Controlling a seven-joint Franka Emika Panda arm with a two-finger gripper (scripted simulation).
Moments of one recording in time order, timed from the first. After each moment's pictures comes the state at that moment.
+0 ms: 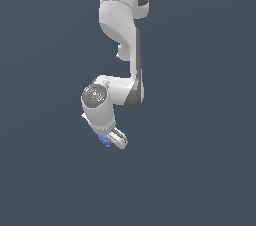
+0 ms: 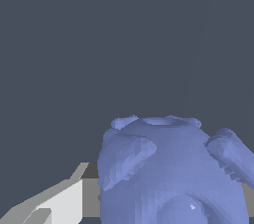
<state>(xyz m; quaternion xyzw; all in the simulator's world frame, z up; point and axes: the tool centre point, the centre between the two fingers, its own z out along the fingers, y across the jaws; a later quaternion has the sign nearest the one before) 0.077 -0.090 0.052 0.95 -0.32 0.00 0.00</state>
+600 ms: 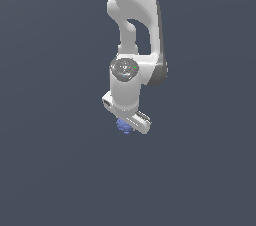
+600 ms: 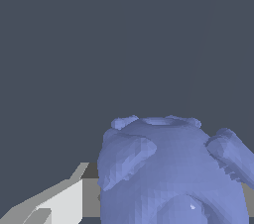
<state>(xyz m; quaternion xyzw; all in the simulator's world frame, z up) 0.043 -0.007 0.114 0.95 -0.32 0.00 0.00</state>
